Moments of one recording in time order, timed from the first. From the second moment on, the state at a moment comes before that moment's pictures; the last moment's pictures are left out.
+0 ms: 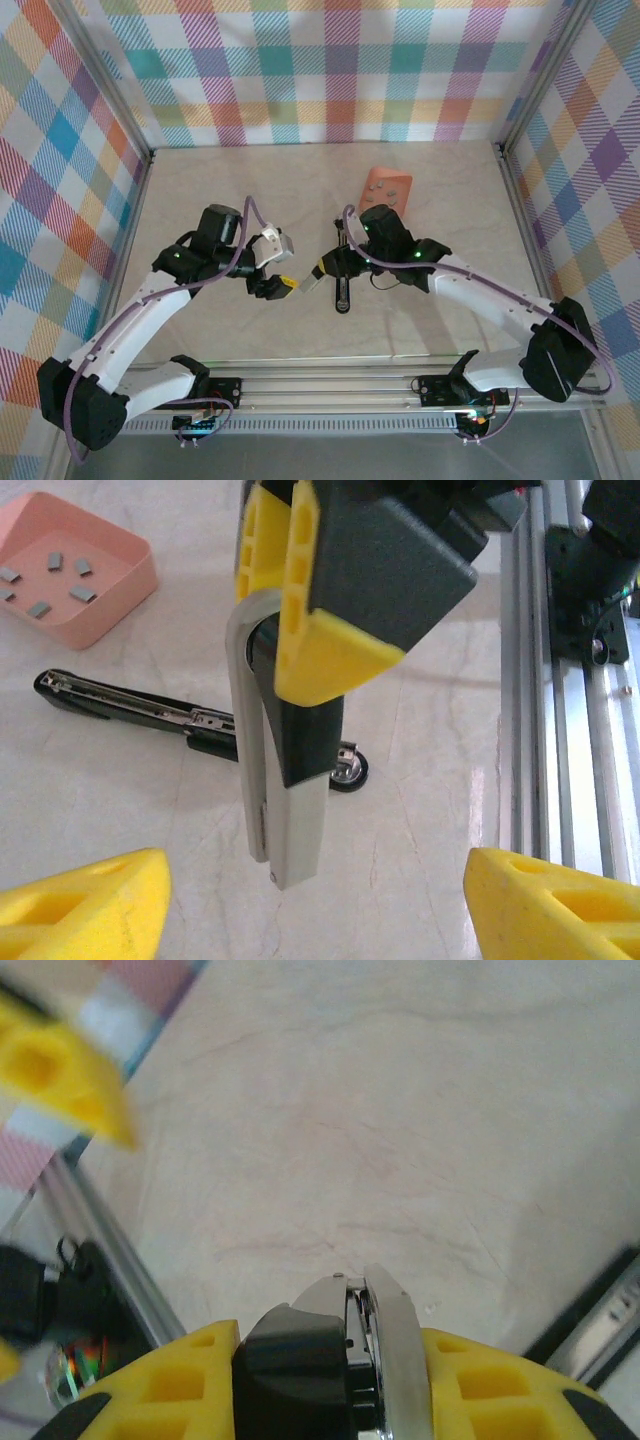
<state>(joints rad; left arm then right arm) -0.46 1.08 0.95 -0.66 0.66 0.57 0.77 1.32 1.00 -0.38 -0.32 0.46</state>
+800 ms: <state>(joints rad) -0.51 1.26 0.87 -0.46 0.65 0.47 0.77 1.37 1.05 -0.40 -0.34 1.00</state>
